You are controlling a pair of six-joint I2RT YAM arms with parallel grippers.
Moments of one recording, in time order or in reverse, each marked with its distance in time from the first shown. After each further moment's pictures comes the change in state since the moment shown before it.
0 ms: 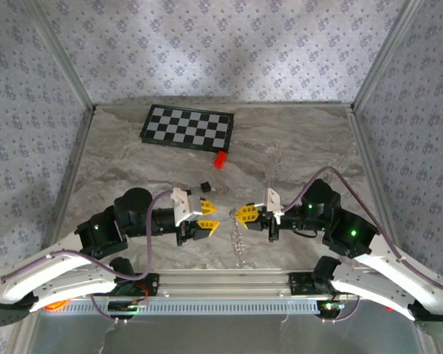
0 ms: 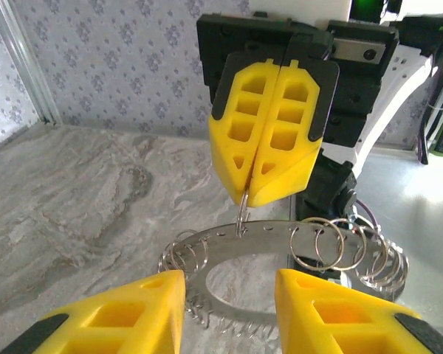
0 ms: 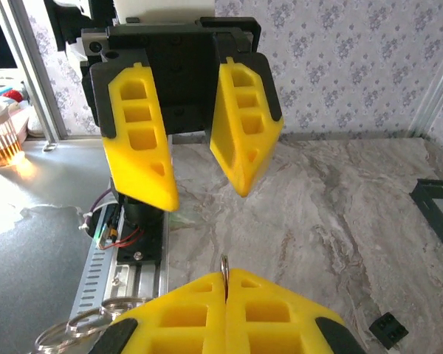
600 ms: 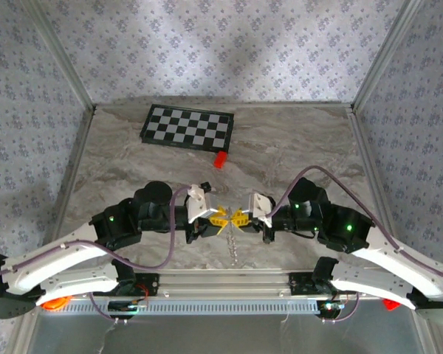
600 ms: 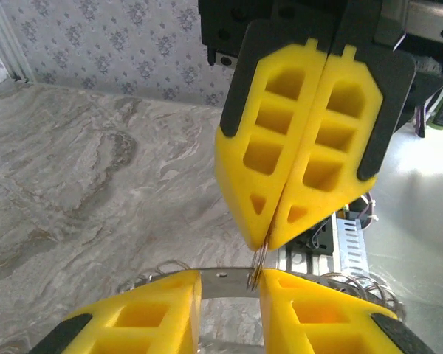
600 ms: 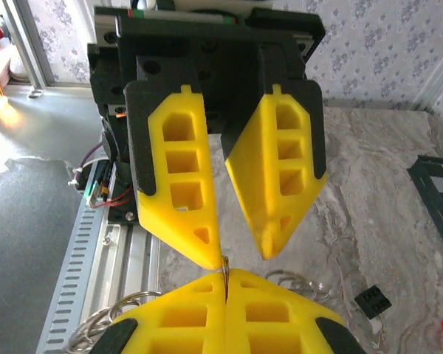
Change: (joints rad) left arm 0.000 0.128 0.055 -0.044 0.032 -0.003; right arm 0.111 0.088 0.101 -0.156 0.143 -0.103
